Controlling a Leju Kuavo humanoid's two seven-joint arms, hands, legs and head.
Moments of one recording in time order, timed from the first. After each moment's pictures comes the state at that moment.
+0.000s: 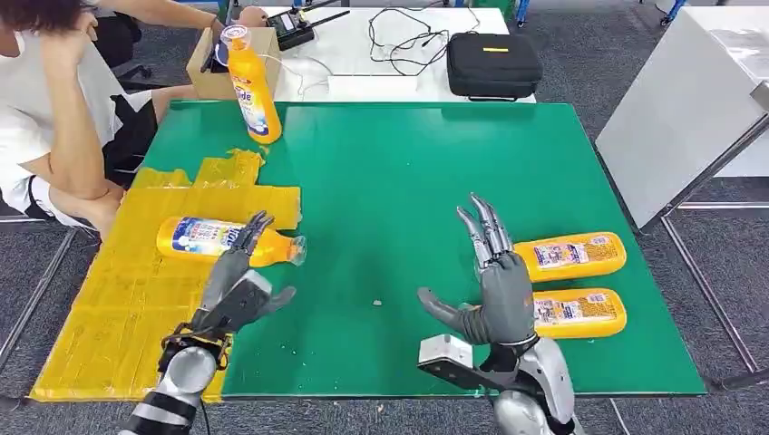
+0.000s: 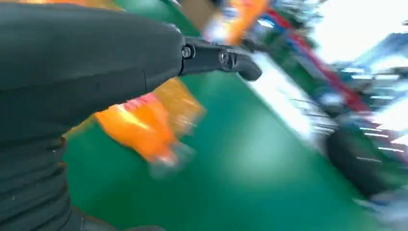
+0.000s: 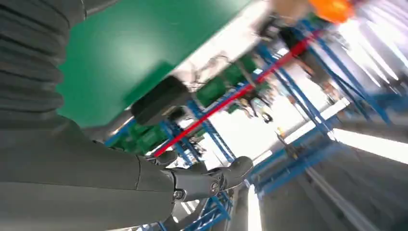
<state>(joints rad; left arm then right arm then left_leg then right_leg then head) -0.11 -0.01 -0.24 -1.40 -0.53 0.15 -0.35 -0.02 -0.06 0.37 -1.76 0.87 -0.35 -0.19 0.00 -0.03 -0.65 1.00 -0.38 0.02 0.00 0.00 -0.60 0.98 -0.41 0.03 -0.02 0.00</state>
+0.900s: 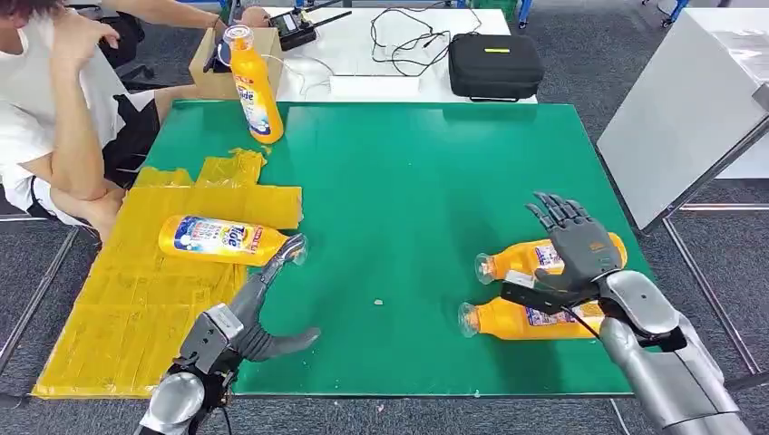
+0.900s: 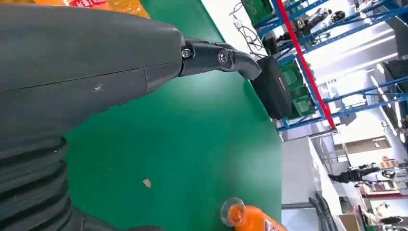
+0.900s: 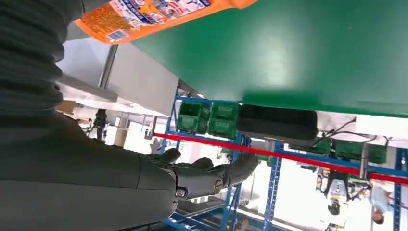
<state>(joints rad) -0.02 0.00 -0.29 -1.55 -0.22 -0.12 -0.40 -0.32 -0.48 0.33 -1.34 1.02 -0.09 -0.11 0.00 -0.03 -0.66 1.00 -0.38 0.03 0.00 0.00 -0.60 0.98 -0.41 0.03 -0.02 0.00</state>
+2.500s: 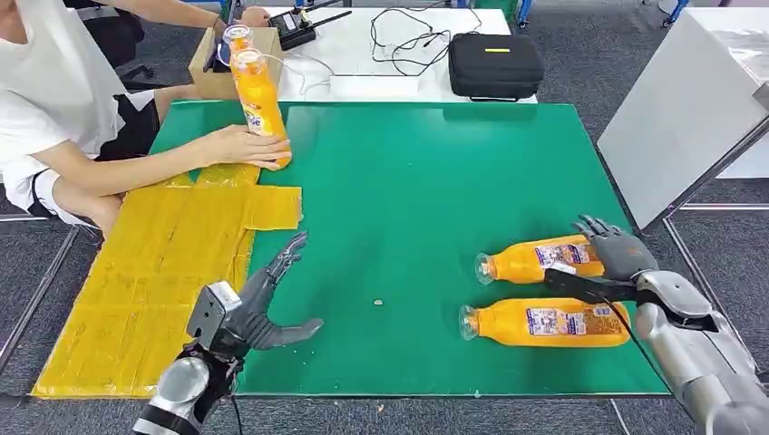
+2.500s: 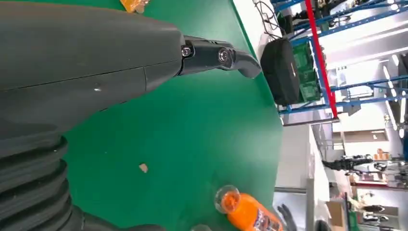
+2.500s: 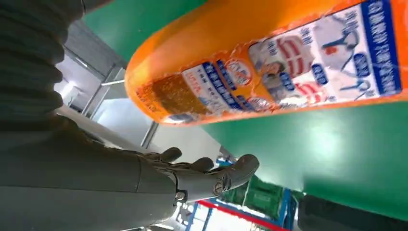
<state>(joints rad) -0.10 -0.01 -0.29 -1.41 -0.07 -0.18 -0.38 -0.53 -0.50 0.34 -0.78 0.96 -0.07 -0.22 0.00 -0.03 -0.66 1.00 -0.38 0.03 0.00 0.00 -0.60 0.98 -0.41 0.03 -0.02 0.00</state>
